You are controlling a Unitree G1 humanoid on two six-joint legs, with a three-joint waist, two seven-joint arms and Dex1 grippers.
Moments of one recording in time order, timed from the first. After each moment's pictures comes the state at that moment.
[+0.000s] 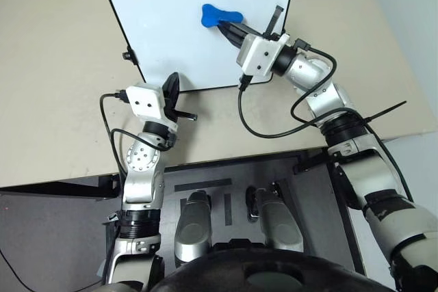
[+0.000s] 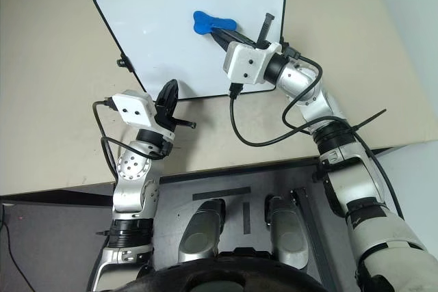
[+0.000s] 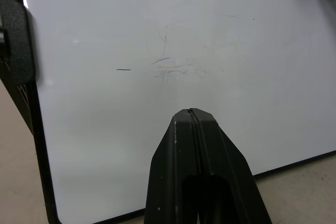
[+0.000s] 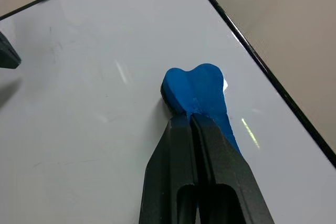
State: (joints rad) left arm -0.08 0.15 0.07 -0.11 -0.16 -0.03 -0.22; right arm -0.85 -0.29 0.29 0.56 -0.30 -0.60 0.43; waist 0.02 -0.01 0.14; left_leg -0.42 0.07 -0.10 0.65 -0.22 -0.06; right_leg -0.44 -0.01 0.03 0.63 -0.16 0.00
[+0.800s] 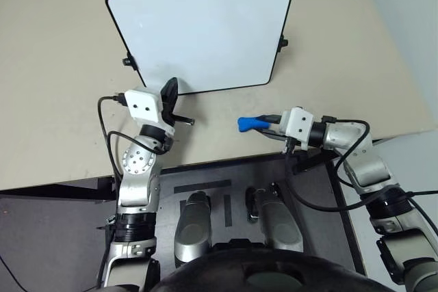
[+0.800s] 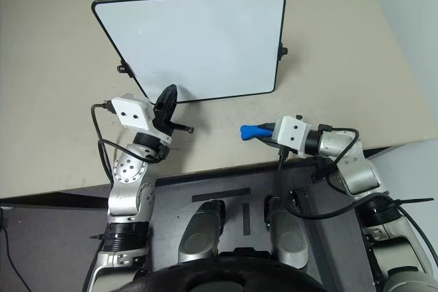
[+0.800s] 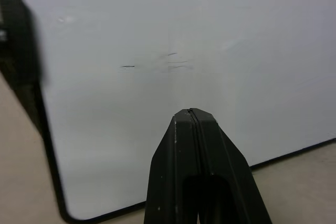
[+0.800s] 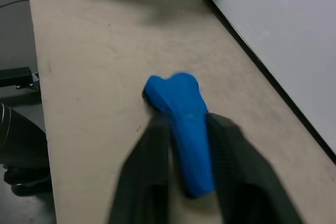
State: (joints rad) left arm -0.06 0.18 0.07 -0.12 -0.17 -0.01 -0.25; right arm -0.24 -0.57 0.28 -0.07 0.08 -0.03 0.90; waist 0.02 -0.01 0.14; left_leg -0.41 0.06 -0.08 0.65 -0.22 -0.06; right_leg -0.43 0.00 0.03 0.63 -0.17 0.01
